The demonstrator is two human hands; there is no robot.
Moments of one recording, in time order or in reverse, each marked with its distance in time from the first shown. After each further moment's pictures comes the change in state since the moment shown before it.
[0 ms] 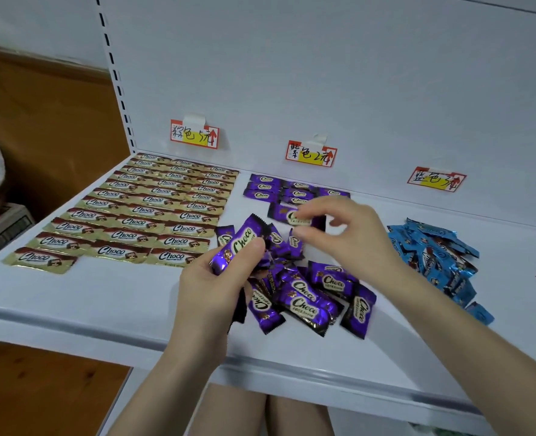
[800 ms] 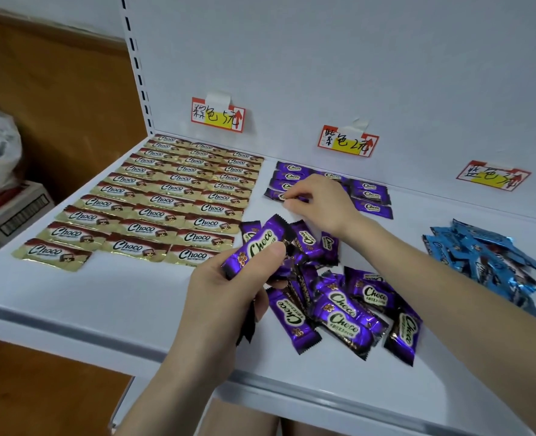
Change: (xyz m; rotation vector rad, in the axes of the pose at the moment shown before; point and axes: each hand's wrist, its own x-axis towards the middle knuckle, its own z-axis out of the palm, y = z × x) left_hand 0.019 -0.001 -0.021 0.056 -0.051 -0.080; right_hand 0.093 0.060 0.068 -0.354 -0.230 -0.025
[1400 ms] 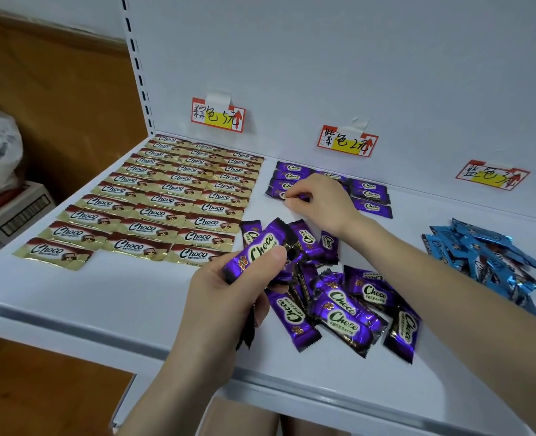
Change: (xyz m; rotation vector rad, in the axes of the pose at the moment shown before) left_hand -0.003 -0.005 -0.006 0.043 -0.032 0.026; right_hand 0.000 0.002 0.002 0.010 -0.002 0.028
